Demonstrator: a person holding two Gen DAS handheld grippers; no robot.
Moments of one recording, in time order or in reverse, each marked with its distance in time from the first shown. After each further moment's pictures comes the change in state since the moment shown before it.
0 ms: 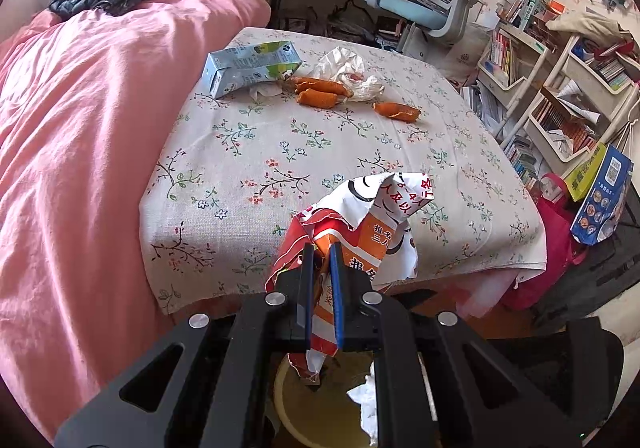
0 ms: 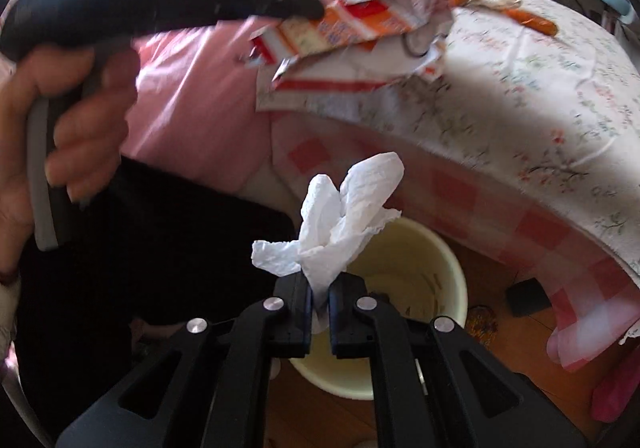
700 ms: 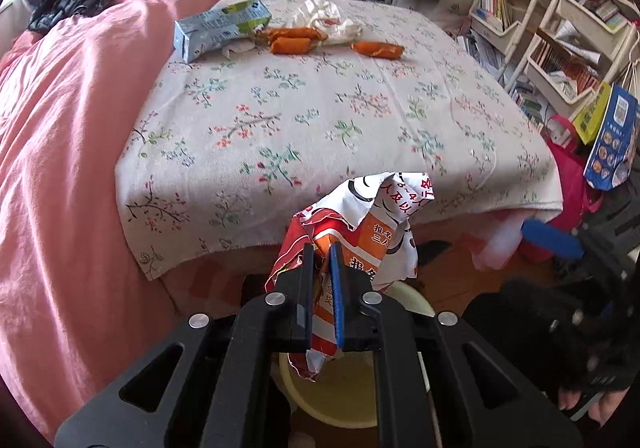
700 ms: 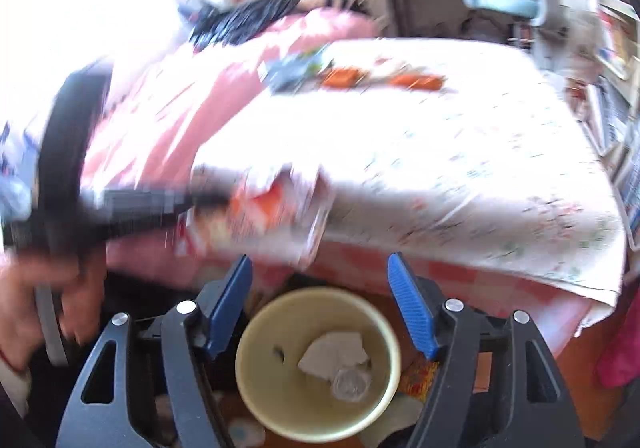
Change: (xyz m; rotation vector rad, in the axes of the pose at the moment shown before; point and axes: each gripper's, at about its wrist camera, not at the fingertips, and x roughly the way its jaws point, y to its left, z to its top) left arm 0.021 -0.030 -0.036 0.132 0.135 0.050; right arm -0.072 -0.053 0.000 0.223 -0.347 -0.177
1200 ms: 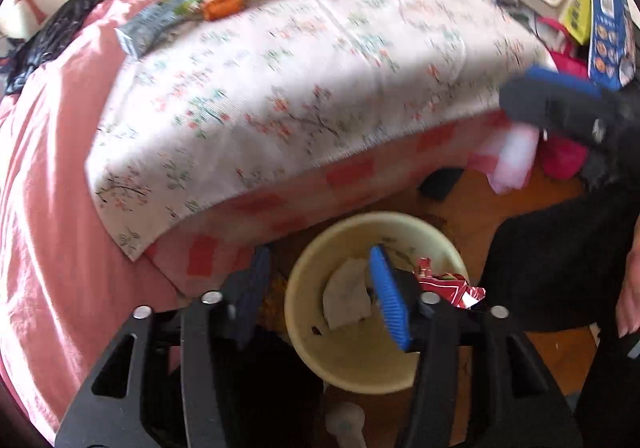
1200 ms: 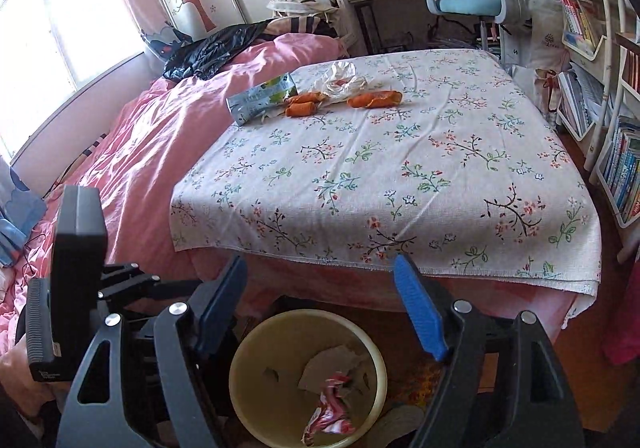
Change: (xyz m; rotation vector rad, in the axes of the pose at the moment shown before) left arm 0.013 -0.044 -0.034 0.205 0.073 0.102; right arm -0.007 -0.014 0.011 0.072 -0.046 -0.038
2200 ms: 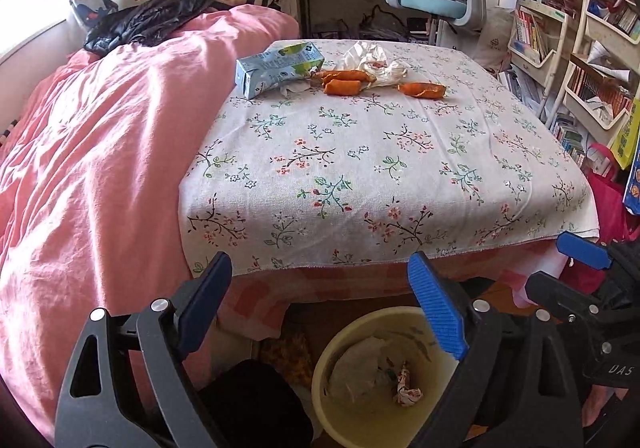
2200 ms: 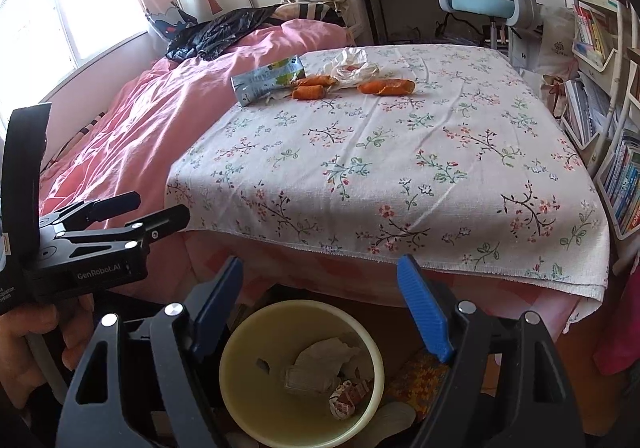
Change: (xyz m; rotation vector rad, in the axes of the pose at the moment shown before) left arm -0.038 0.058 0.013 -0.293 -0.236 0.114; right arm 0.011 0.011 -0.006 -0.054 0.036 -0.023
